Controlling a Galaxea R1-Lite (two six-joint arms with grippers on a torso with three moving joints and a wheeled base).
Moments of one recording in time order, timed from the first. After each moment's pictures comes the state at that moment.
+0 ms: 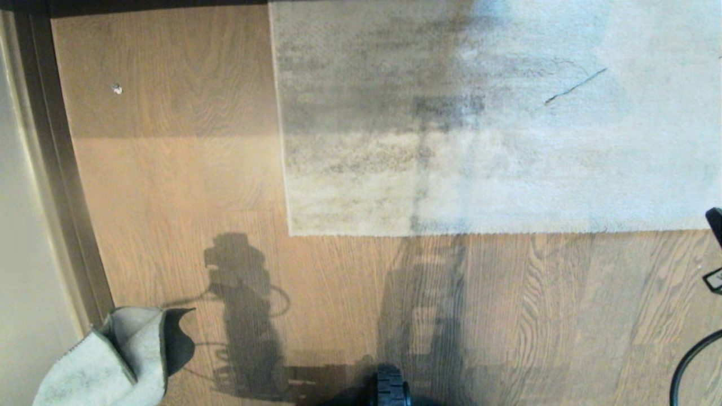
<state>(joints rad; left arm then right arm) 0.00 0.00 0.00 0.00 -0.02 0.00 0.21 1.20 0.00 -1.52 -0.32 0.20</state>
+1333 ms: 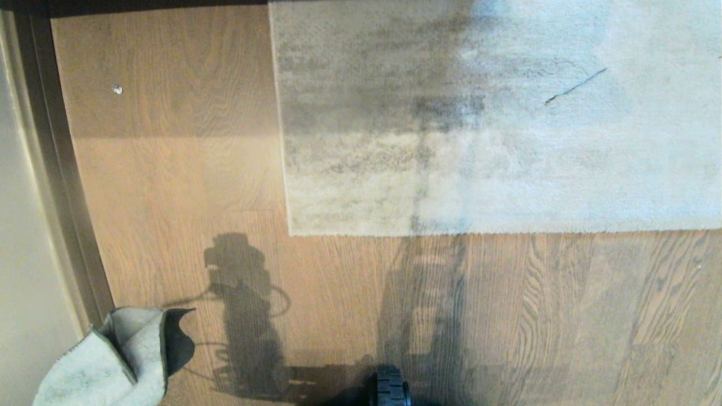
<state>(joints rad) 0.00 0.00 0.00 0.00 -0.02 0.00 0.17 0.79 0.00 -1.03 -0.22 0.21</state>
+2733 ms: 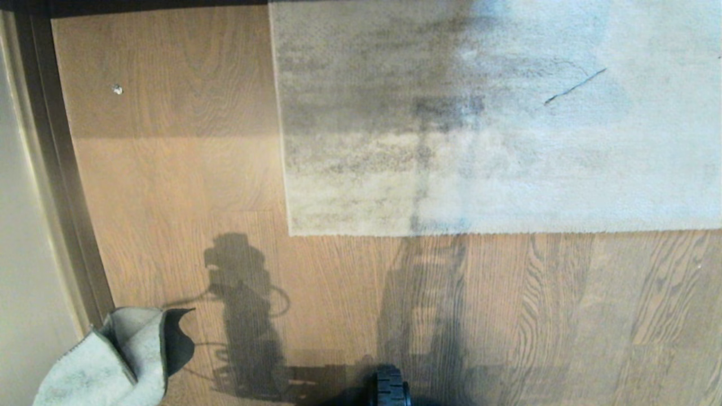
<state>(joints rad) 0.00 0.00 0.00 0.00 -0.02 0.00 0.17 0.28 0.00 -0.04 -0.03 0.08</state>
